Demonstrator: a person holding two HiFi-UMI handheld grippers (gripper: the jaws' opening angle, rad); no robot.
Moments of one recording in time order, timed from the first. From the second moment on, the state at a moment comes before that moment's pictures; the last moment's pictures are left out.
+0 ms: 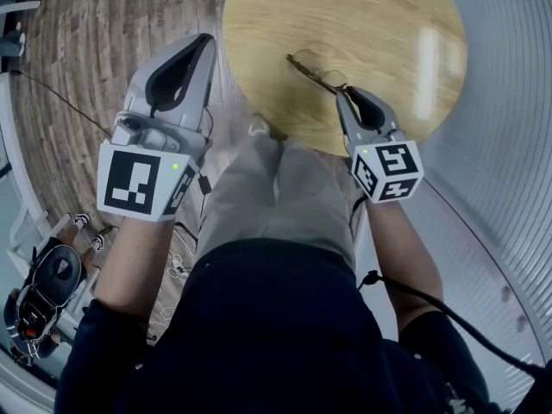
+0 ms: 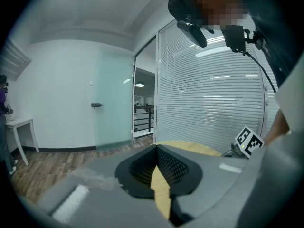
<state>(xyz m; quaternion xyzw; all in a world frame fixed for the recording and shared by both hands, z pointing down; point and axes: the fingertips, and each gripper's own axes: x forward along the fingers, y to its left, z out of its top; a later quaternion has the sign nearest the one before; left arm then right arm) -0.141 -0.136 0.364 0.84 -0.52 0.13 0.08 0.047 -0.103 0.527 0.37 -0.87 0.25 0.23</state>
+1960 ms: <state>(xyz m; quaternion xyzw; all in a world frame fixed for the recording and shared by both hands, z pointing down) -0.115 -0.143 0.355 0.82 -0.54 0.14 0.11 0.074 -0.116 0.537 0.34 -0.86 0.28 0.25</state>
